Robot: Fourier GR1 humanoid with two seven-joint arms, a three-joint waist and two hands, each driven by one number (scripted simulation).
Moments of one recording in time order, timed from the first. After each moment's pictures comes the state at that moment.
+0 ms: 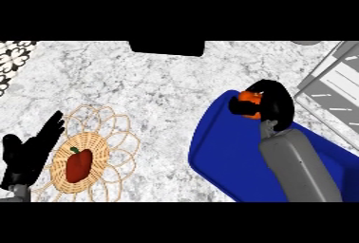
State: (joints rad) left arm 0.01 0.35 0.10 -1.40 0.08 -0.09 0.13; right arm -0.50 -0.17 0.21 -1.35 0.76 -0.23 1.03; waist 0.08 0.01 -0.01
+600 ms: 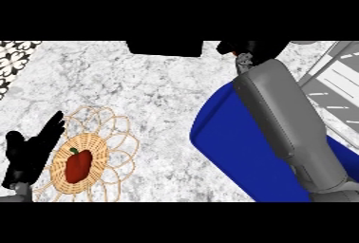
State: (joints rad) left arm 0.00 0.35 0.10 -1.39 0.08 -0.08 0.16; right arm -1.03 -0.14 0.18 -1.04 1.25 -0.14 1.21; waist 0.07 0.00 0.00
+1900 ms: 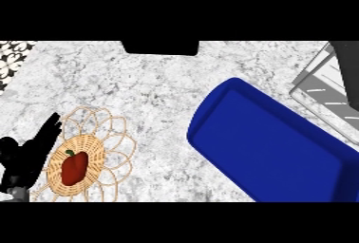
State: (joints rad) left arm 0.02 0.33 0.13 -1.40 0.07 -0.09 0.12; right arm -1.30 -0.43 -0.28 -0.54 1.28 -0.53 0.87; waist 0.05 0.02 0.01
